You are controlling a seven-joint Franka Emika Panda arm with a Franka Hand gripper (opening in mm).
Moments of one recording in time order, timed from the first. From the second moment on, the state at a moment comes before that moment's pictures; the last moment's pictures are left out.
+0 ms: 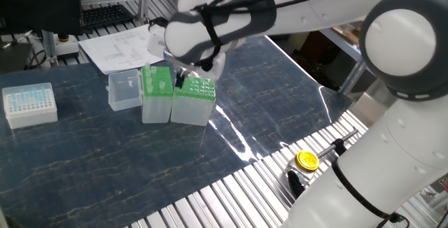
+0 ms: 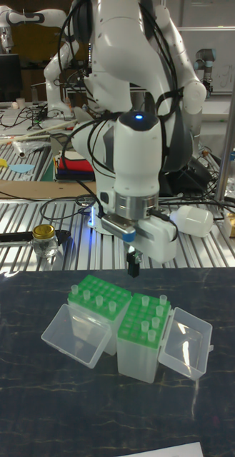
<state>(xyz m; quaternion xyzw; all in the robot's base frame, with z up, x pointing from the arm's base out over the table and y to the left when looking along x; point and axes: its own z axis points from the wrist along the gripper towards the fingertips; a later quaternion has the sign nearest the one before) 0.503 0.052 0.236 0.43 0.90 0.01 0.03</state>
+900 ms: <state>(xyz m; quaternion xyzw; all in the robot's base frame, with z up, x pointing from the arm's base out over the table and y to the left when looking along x) 0.539 0.042 0.258 0.45 0.89 0.00 0.02</state>
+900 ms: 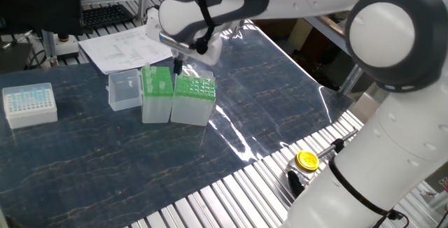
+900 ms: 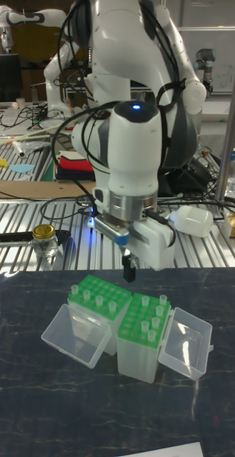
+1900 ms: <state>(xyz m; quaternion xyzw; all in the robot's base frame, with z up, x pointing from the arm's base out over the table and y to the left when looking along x) 0.565 0.006 0.240 0.49 0.87 0.01 0.02</state>
